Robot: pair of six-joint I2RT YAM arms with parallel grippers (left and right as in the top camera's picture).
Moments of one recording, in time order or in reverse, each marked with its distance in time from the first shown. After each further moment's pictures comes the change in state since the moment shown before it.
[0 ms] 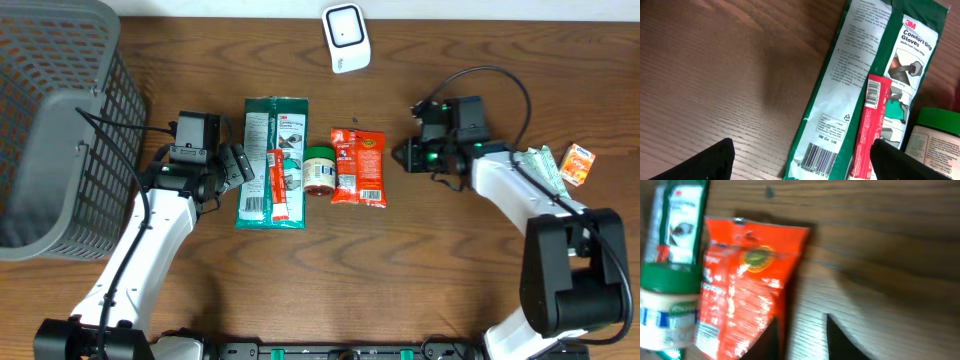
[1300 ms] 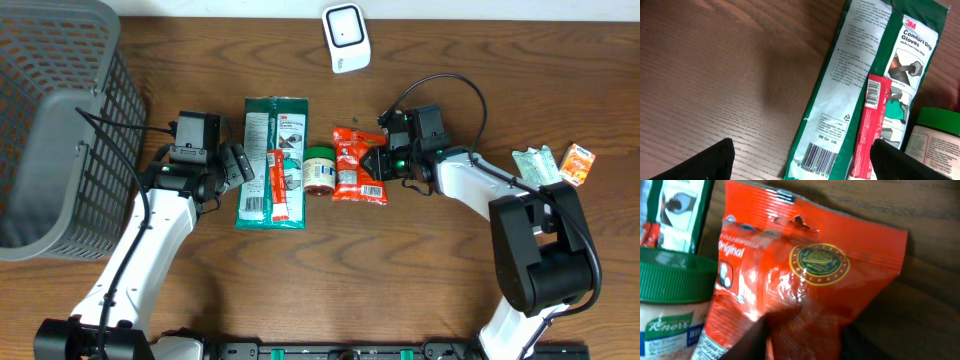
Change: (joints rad) left arm 0.000 0.000 0.000 0.000 0.000 0.000; right arm 0.159 0.129 0.001 0.148 0.040 0.031
